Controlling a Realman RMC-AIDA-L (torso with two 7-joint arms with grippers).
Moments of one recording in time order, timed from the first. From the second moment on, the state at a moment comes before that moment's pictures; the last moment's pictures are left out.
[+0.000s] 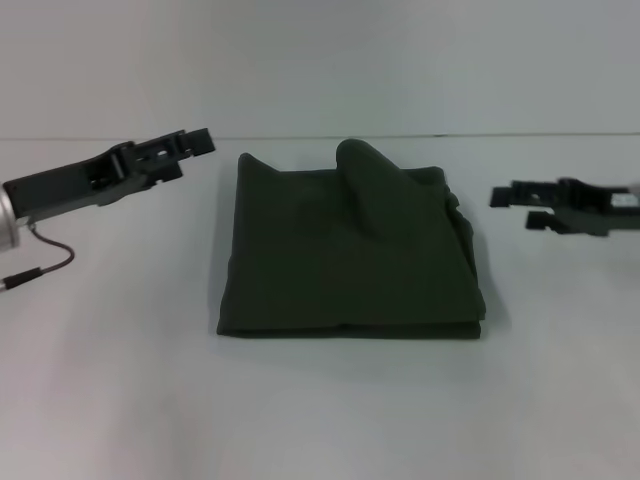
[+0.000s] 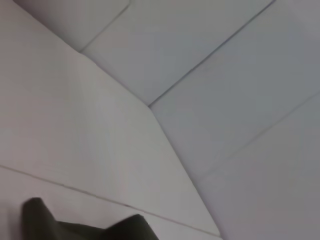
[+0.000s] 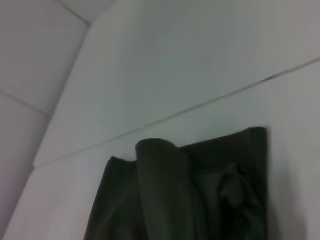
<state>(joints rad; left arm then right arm) -0.49 -2.08 0.65 0.85 1.84 1.41 -2.23 0.74 1.90 -0.75 -0.46 -2.08 -1.20 2.35</state>
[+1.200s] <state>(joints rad) -0.49 -2.08 0.61 0.84 1.79 1.41 -2.16 1.01 2.01 -0.93 -0.41 -2.34 -0.93 2.62</state>
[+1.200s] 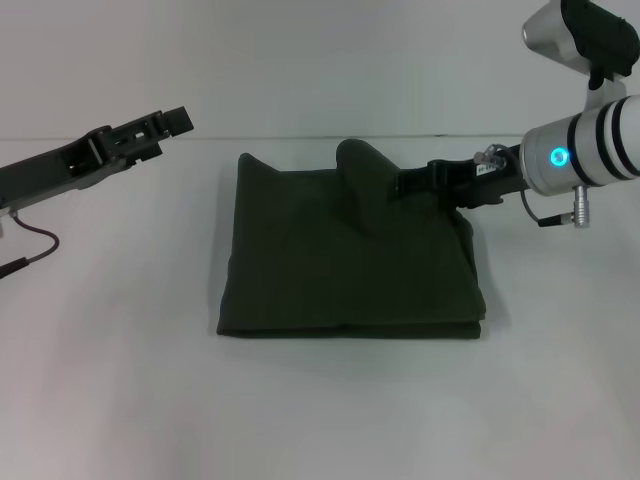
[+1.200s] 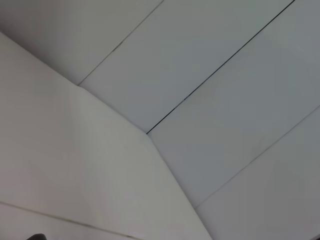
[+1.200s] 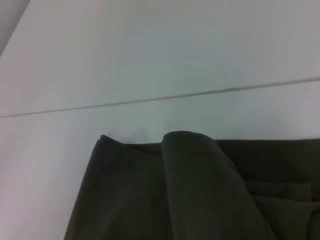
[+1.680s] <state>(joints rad) -0.49 -2.09 0.61 0.84 1.78 1.40 -2.14 1.00 2.03 -0.94 -0.40 -2.32 -0.88 2.59</state>
